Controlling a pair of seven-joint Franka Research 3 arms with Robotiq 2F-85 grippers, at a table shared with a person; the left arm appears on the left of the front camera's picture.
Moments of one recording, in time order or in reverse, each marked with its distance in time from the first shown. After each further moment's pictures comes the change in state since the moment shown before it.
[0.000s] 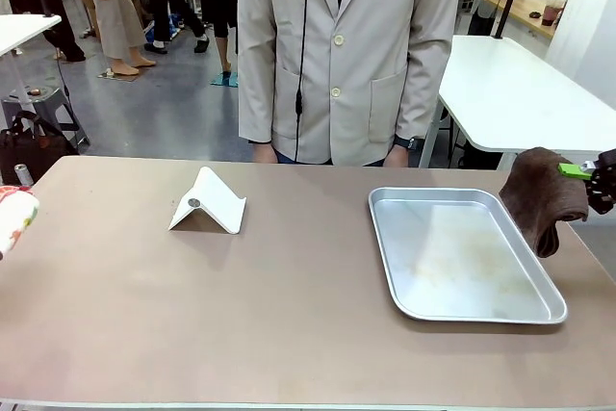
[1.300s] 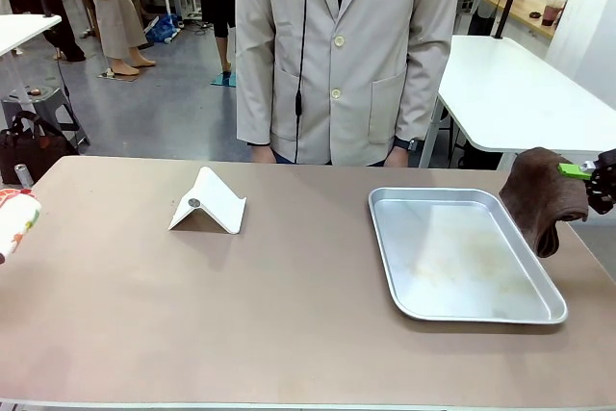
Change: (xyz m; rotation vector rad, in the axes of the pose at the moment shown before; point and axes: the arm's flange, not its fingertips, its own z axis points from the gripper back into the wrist) left arm 0.001 0.002 -0.003 0.001 0.002 -0.001; right arm 0.000 0.000 0.000 0.000 0.000 0.000
